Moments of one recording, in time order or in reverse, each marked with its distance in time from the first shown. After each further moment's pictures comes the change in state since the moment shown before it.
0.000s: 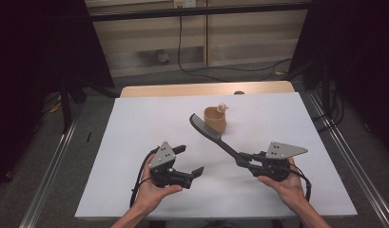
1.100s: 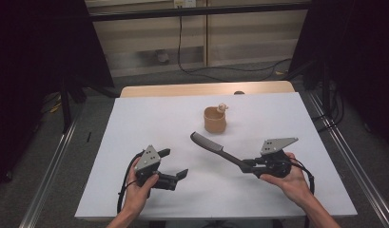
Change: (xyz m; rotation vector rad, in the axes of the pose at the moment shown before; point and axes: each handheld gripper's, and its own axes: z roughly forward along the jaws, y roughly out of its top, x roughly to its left) left arm 0.024 -0.028 -0.028 0.064 0.067 -0.041; right arm -0.012 0.007 0.001 0.310 0.073 0.047
